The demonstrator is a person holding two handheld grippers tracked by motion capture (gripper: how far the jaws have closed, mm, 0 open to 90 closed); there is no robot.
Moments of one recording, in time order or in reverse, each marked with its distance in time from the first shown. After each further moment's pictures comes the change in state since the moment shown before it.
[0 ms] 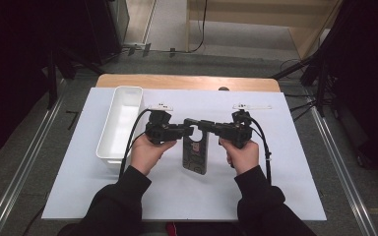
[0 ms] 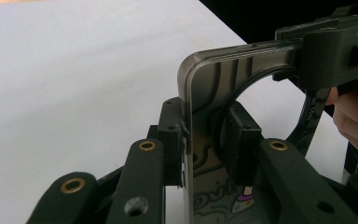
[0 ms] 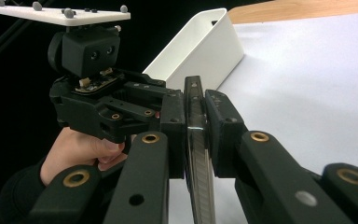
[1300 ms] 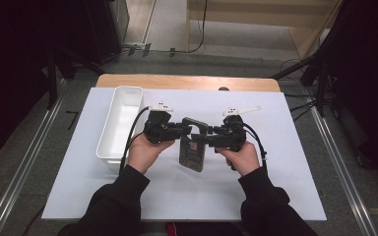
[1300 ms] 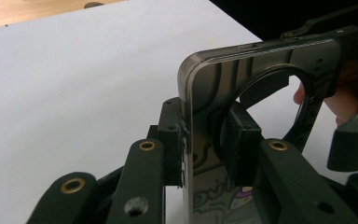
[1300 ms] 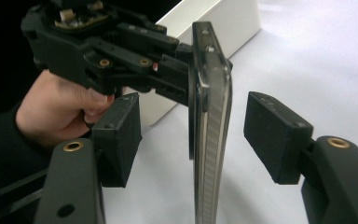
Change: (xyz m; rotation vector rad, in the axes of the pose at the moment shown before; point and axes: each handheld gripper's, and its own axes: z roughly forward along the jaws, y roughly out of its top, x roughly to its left) left arm -0.003 0.003 -0.006 0.007 0.056 0.081; right arm -0.002 -0.009 0.015 0.126 0.021 -0.156
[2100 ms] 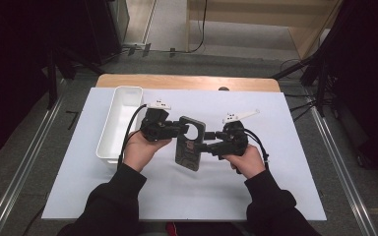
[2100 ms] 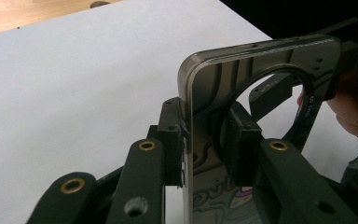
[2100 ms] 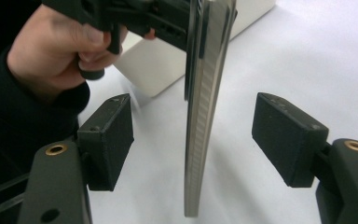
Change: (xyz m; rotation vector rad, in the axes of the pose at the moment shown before) left arm 0.002 0.005 -0.009 0.030 0.010 0.020; right arm -0.002 -0.012 -0.003 0.082 0.023 -0.079
